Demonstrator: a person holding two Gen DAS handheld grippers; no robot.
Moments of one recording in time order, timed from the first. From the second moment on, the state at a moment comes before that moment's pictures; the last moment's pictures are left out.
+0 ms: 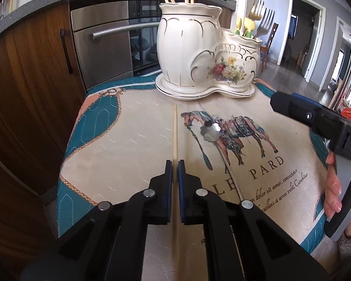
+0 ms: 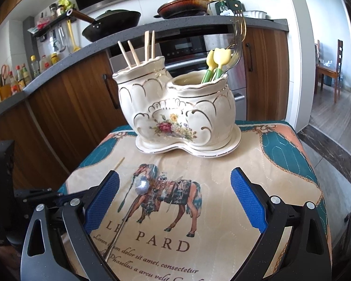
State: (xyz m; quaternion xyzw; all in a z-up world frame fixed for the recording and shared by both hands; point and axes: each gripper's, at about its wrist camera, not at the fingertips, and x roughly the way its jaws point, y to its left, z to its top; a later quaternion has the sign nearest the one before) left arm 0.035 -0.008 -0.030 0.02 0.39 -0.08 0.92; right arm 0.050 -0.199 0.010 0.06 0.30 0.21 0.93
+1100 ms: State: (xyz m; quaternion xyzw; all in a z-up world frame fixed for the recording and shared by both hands) left arm 0.029 0.031 -0.020 -0.08 0.32 -0.13 0.94; right arm 0.023 -0.107 -0.023 -0.07 0.42 0.23 0.87
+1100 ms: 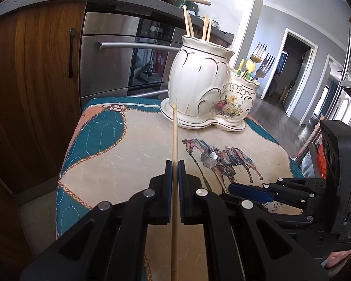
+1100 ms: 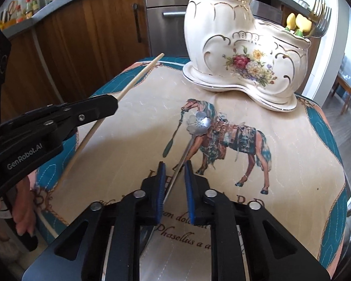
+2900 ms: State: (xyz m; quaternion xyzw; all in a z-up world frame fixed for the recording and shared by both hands) left arm 0.180 -0.003 0.117 -0.13 0.07 -0.19 0.97; right arm 0.170 -0.214 0.096 0.16 0.12 0.22 0.96
